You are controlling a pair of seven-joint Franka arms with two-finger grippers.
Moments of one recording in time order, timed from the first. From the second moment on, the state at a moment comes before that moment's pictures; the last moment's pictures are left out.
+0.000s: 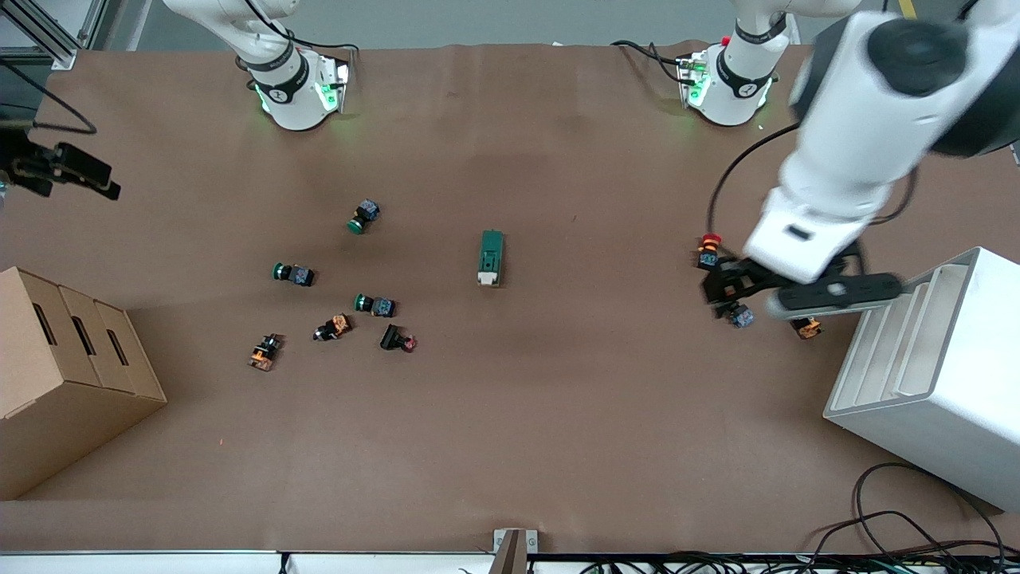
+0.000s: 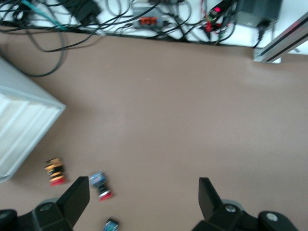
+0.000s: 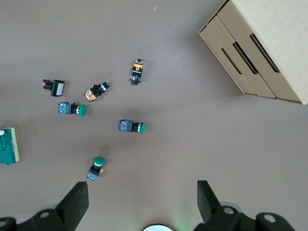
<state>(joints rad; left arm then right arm) -0.22 0.23 -0.12 -1.41 0.14 1.84 -0.45 -0.03 -0.08 -0.03 -1.62 0.01 1.47 0.01</state>
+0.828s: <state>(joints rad) -0.04 -0.01 -0.09 -1.55 0.03 1.62 -0.07 -0.03 -0.12 -0.02 -1.63 0.01 1.47 0.01</state>
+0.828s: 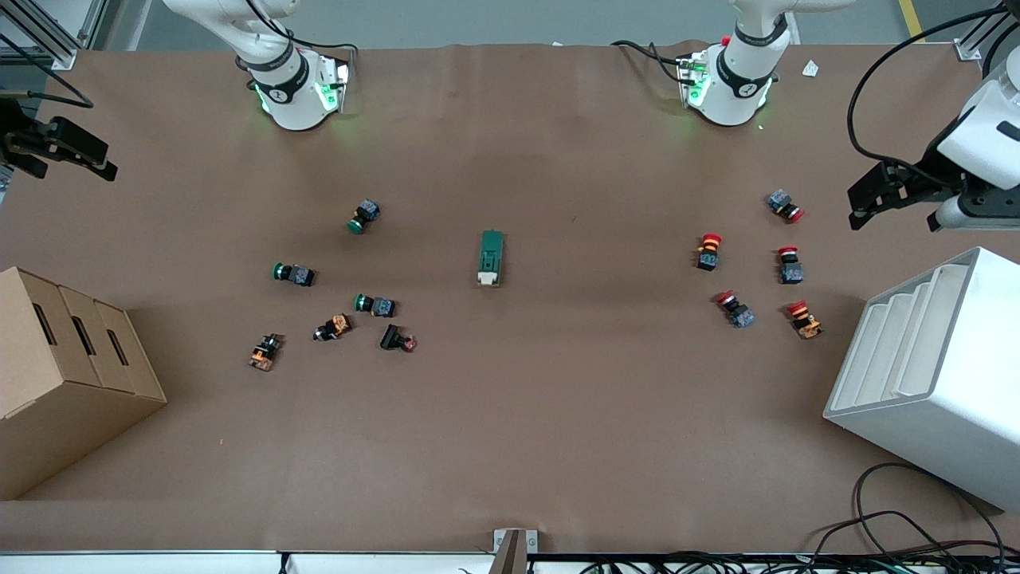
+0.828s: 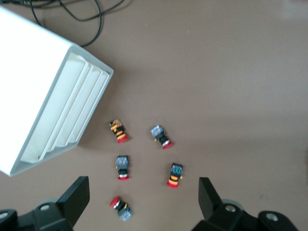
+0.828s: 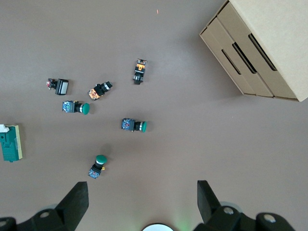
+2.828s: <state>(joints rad) 0.01 -0.14 -0.10 -1.68 0.00 1.56 0.00 -0.03 -0.08 -0.02 -1.55 0.04 1.43 -0.07</state>
